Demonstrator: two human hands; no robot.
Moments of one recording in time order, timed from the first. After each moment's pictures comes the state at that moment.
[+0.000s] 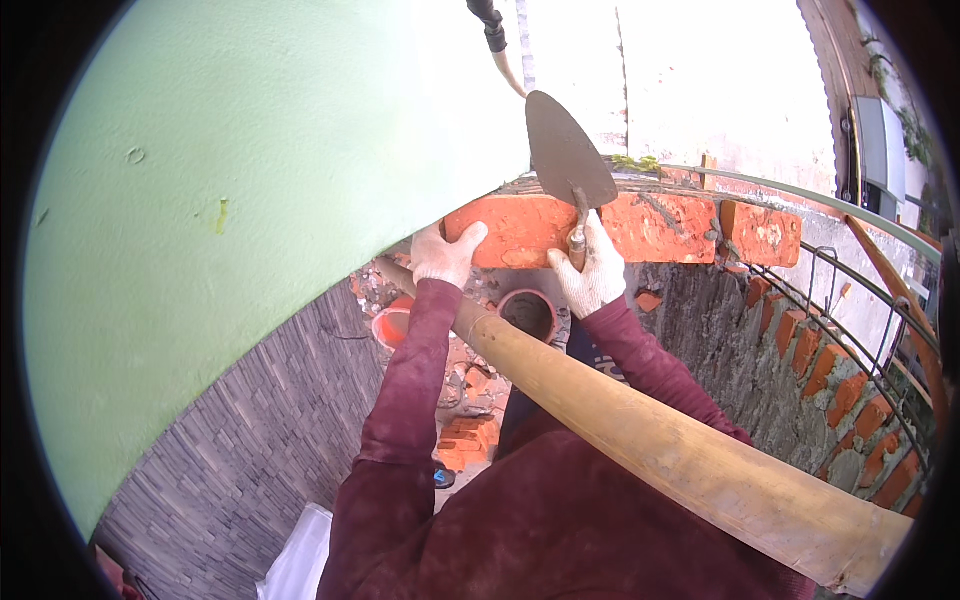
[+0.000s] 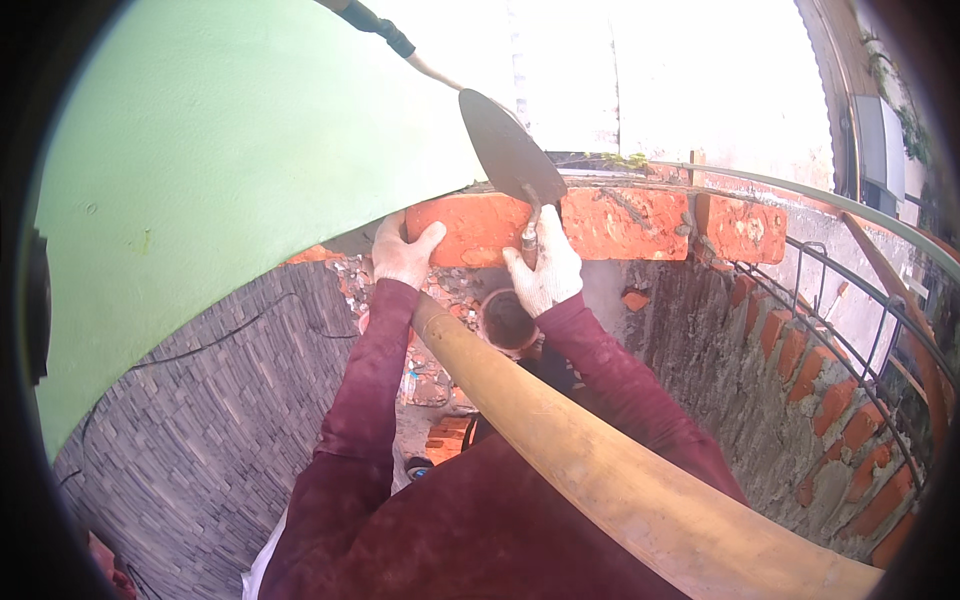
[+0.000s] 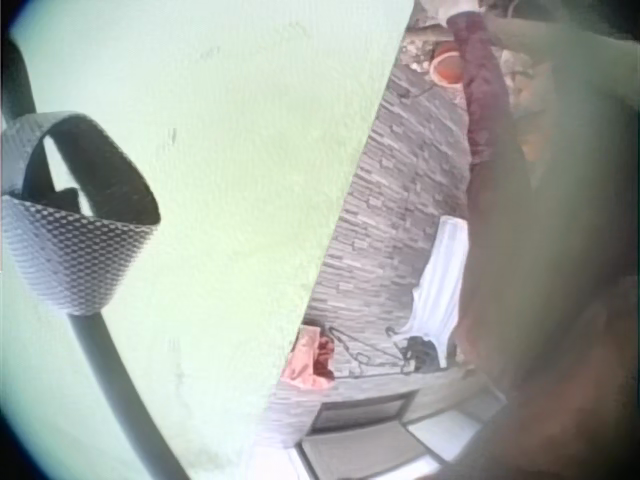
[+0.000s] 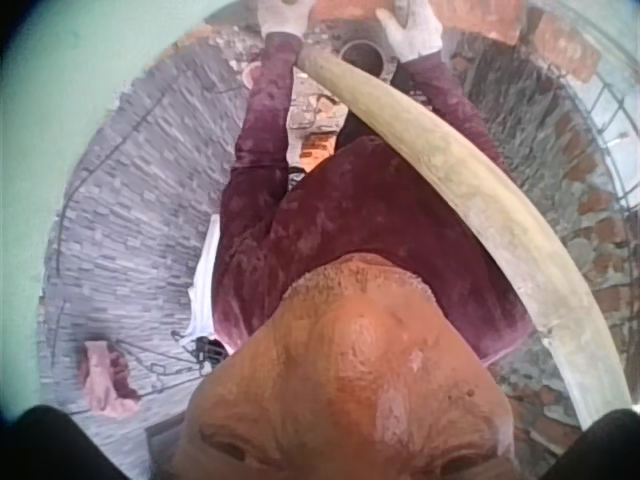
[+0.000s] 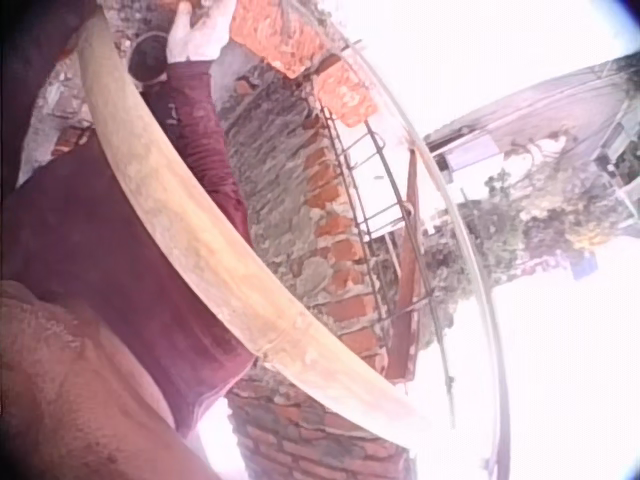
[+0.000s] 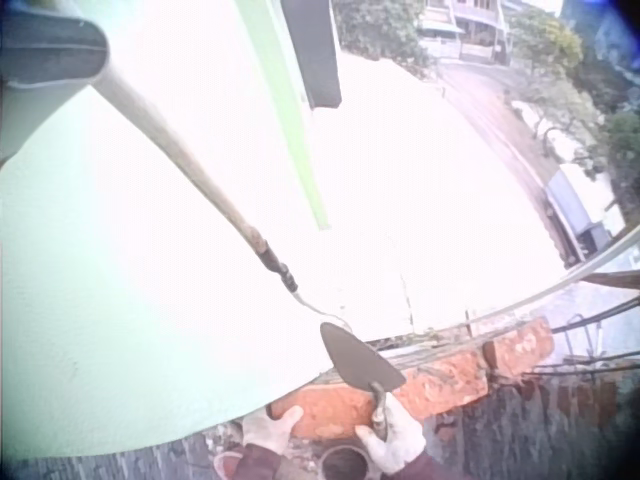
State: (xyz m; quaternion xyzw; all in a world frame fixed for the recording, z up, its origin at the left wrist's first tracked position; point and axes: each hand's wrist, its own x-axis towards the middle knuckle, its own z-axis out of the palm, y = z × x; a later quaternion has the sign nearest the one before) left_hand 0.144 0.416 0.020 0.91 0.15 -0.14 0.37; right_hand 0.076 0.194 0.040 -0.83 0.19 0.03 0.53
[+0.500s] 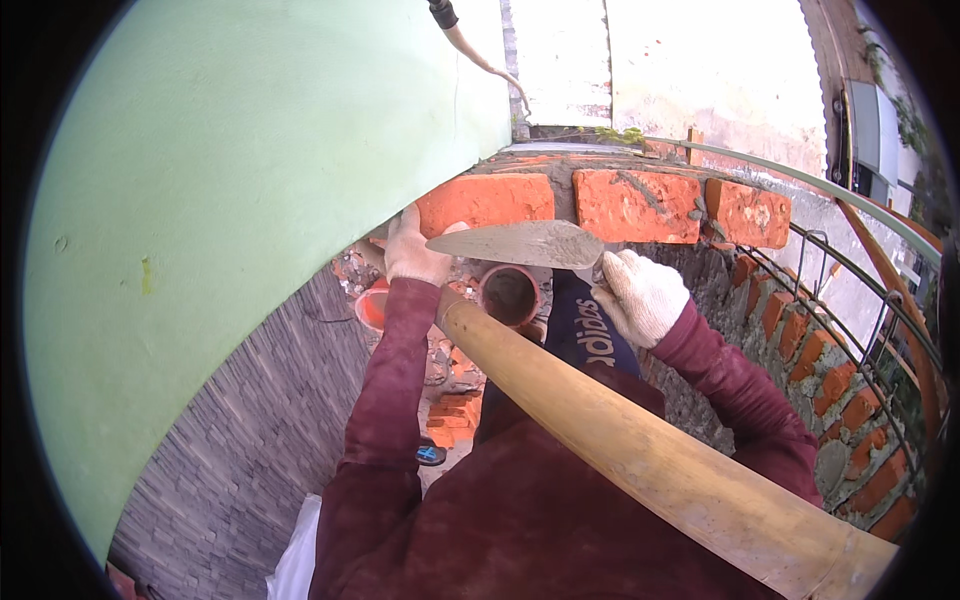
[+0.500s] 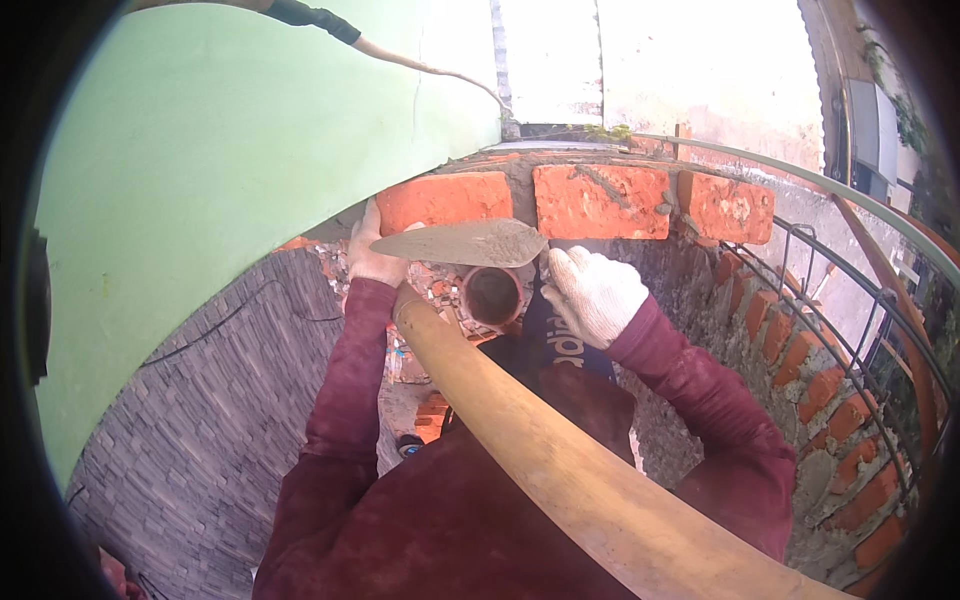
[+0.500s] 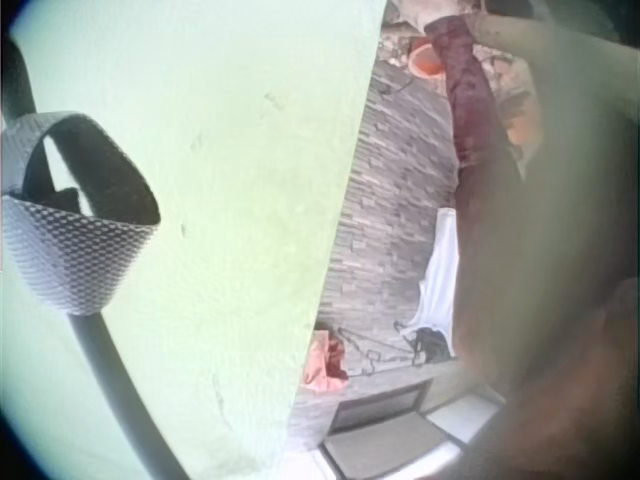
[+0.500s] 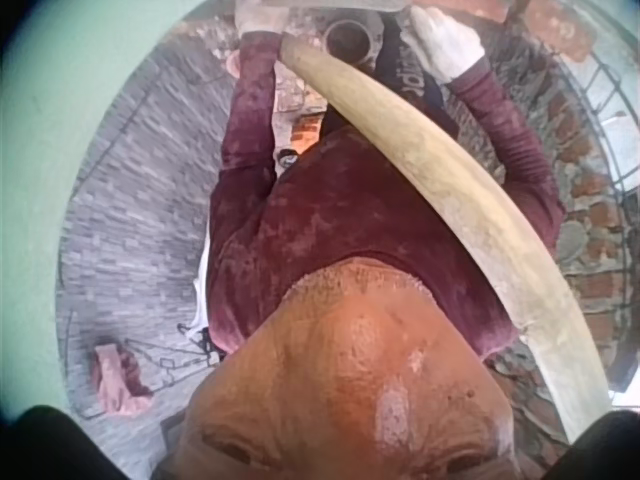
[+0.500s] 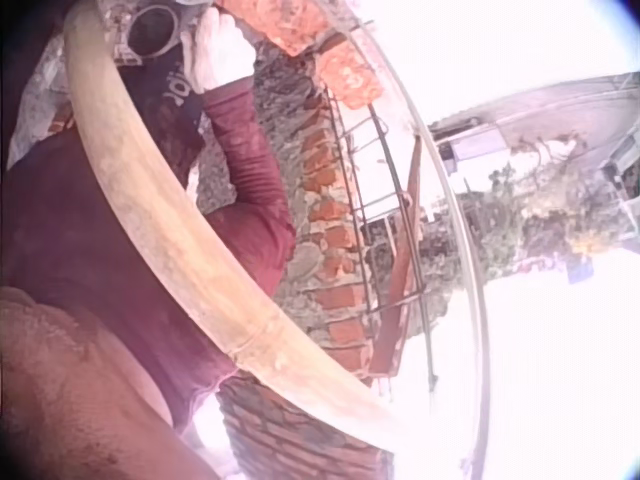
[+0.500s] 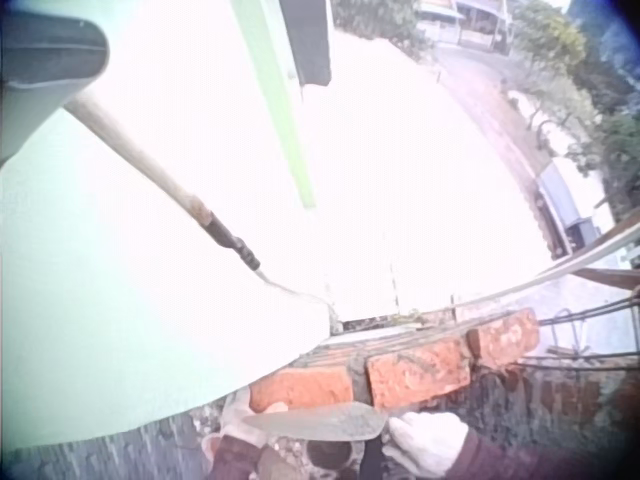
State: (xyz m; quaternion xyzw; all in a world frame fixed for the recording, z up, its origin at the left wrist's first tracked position) left_hand 0.125 0.417 0.021 0.97 0.08 -0.16 0.16; right_hand 0.058 0.084 0.113 -0.92 -0.17 0.19 0.30
